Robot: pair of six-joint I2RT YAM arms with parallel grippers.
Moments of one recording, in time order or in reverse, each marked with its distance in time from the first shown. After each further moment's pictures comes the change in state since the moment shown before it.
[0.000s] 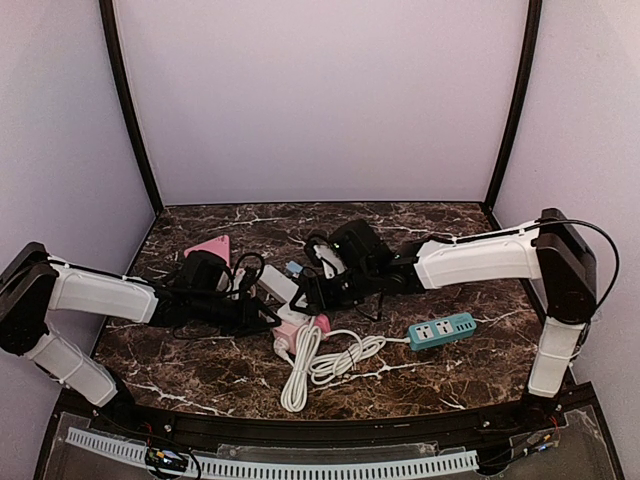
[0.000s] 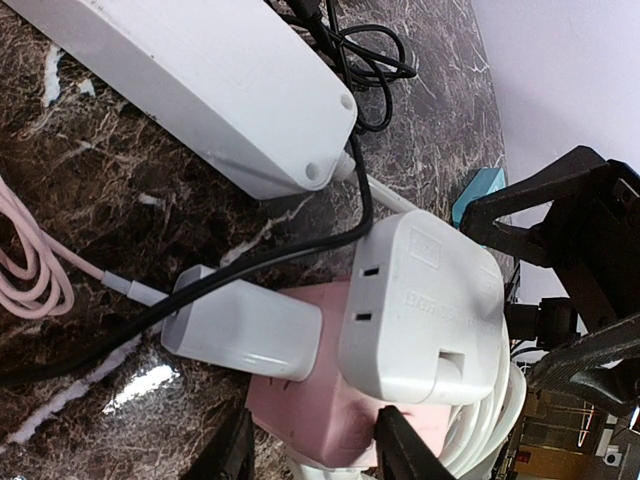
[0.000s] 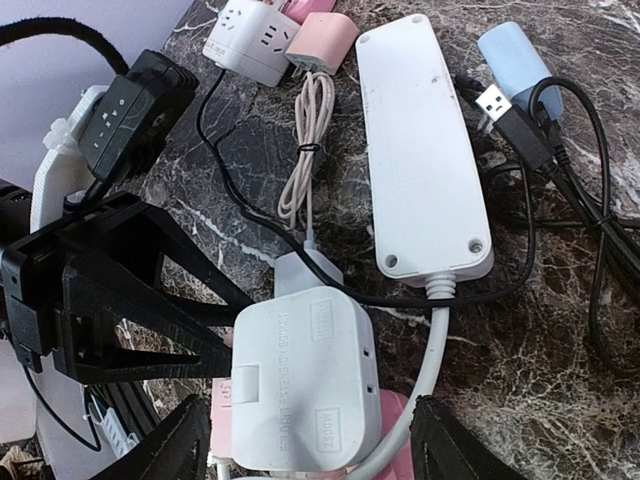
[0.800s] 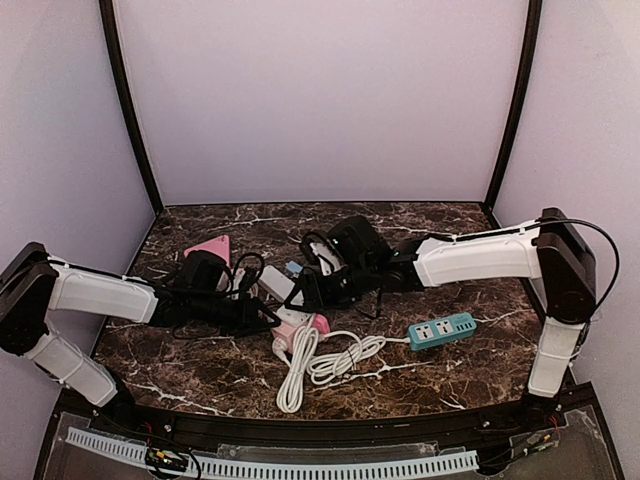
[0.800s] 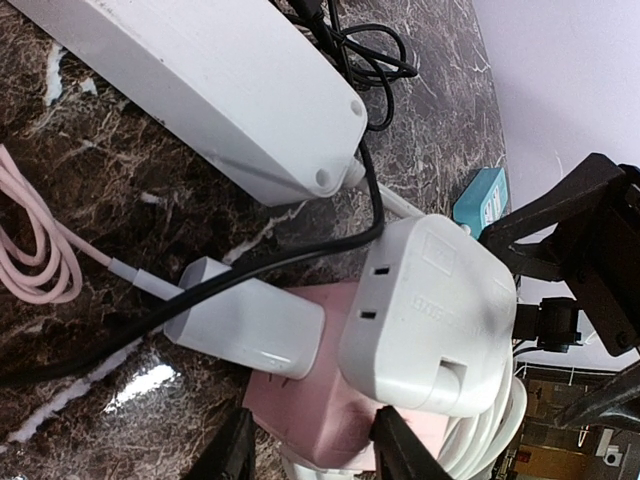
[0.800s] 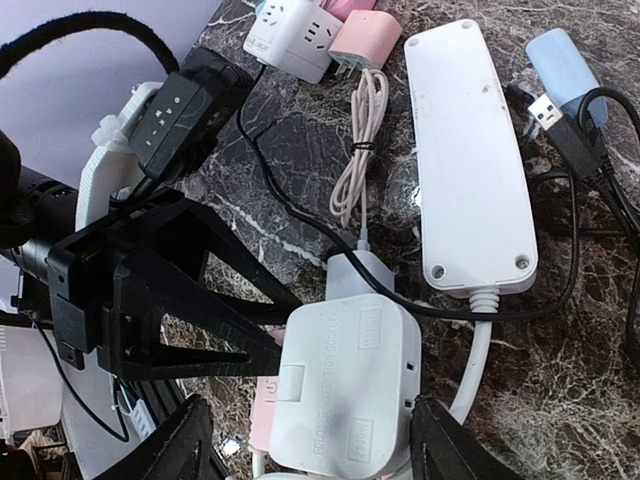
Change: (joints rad) left arm 0.000 0.000 0.000 -0.001 0.000 0.000; right arm 0.002 0.010 0.027 0.009 -0.082 0.018
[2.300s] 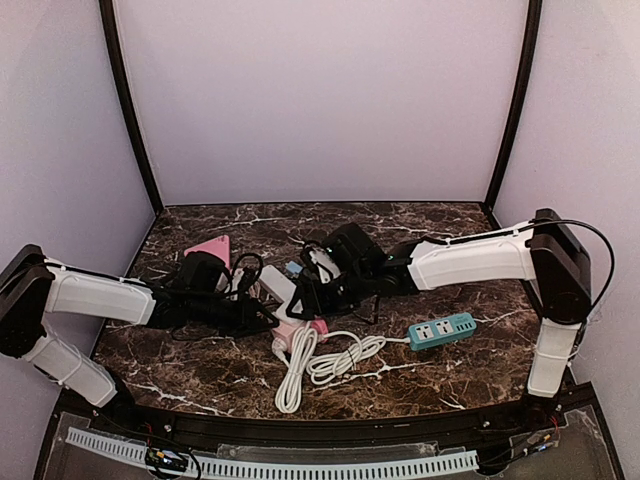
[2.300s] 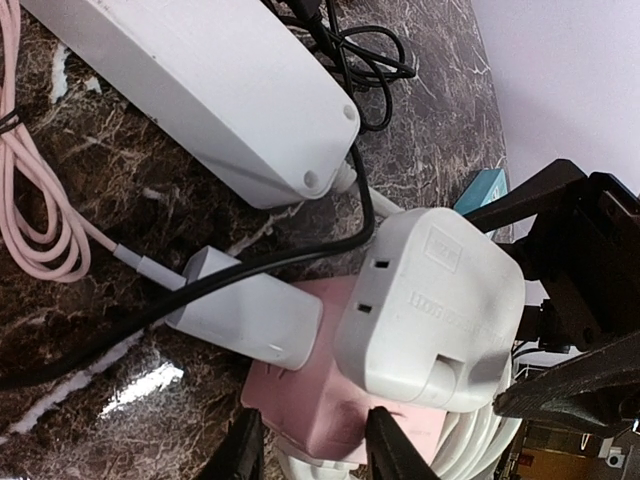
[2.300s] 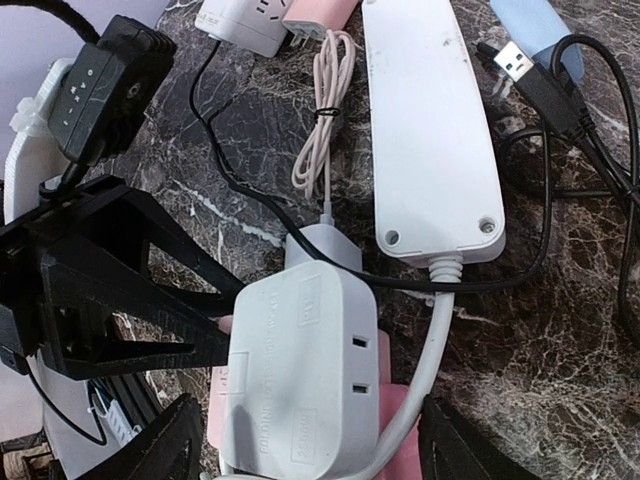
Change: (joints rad) left arm -0.006 -0.023 -0.011 -0.004 -0.020 -0.004; right arm 0.018 0.023 0.011 -0.064 0.070 0.013
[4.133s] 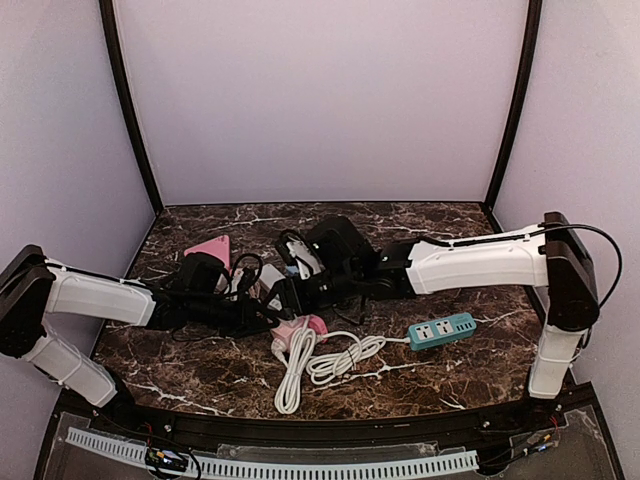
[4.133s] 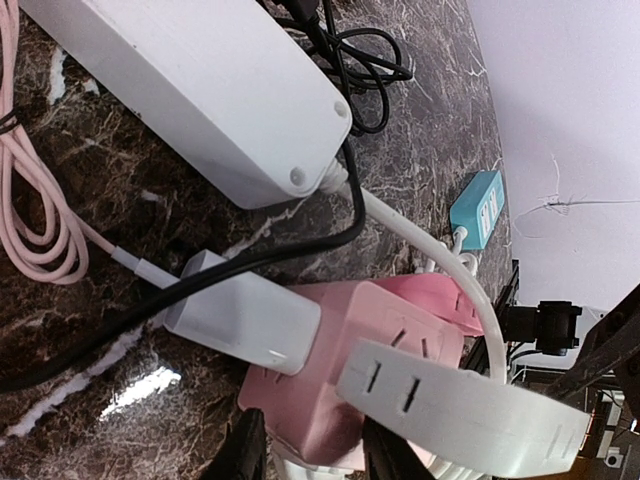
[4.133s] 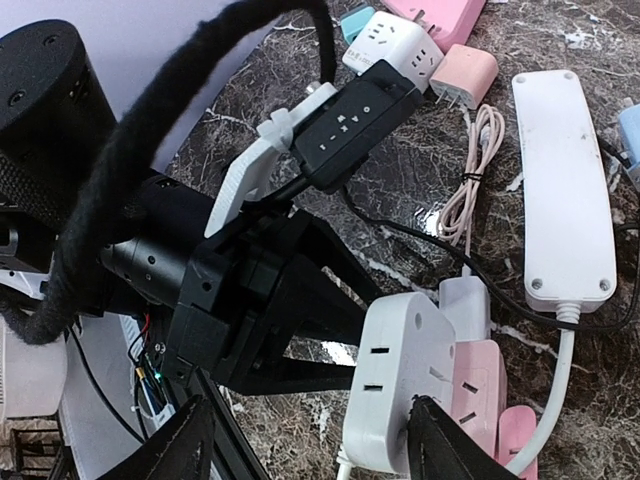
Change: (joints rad) left arm 0.000 0.000 -0.013 0.028 0.004 -0.007; right arm 0.093 -0.026 0.074 0.062 0.008 -0.018
